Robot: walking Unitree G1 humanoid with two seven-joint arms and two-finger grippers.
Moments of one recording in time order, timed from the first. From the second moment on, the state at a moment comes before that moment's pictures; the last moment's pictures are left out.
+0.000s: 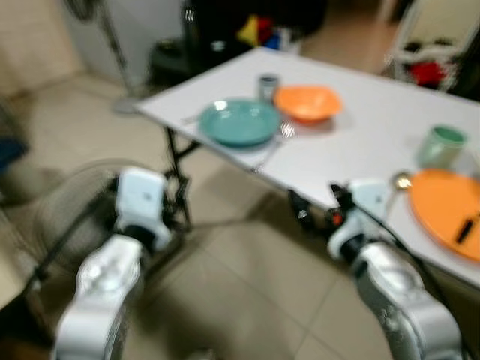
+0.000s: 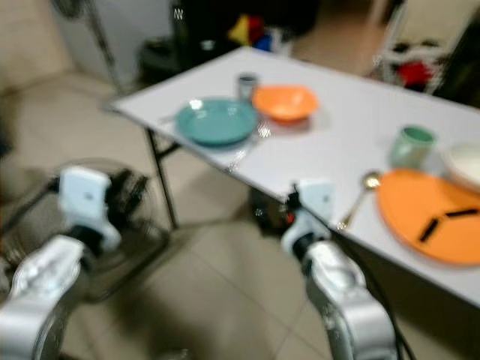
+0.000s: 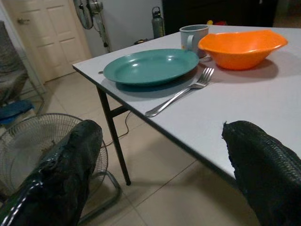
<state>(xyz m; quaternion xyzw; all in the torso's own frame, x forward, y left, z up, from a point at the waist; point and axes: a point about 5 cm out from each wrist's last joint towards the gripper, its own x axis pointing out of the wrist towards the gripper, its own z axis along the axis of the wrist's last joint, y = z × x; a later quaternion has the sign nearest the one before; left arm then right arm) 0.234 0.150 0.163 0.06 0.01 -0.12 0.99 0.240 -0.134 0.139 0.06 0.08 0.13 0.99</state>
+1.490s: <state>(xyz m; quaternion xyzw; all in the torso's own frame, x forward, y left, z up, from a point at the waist) 0.233 0.175 0.167 0.09 0.02 -0.06 0.99 0.261 -0.120 0.143 0.06 0.06 0.18 0.98</state>
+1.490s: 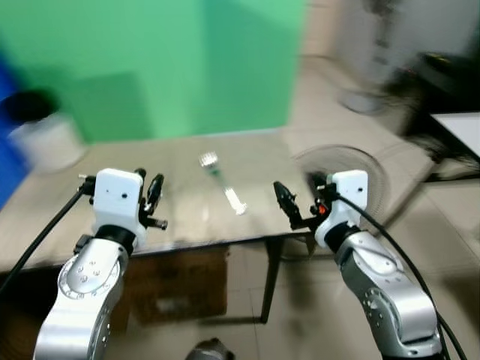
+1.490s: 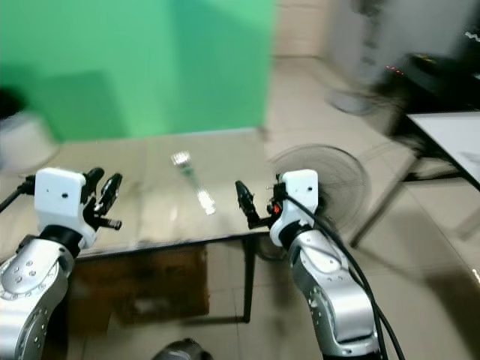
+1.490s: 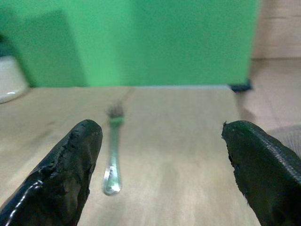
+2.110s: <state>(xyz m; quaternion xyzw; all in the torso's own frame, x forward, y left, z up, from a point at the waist) 0.234 0.163 0.169 0.08 0.01 -0.10 0.99 0.263 -0.127 0.141 0.07 0.06 0.17 0.98</state>
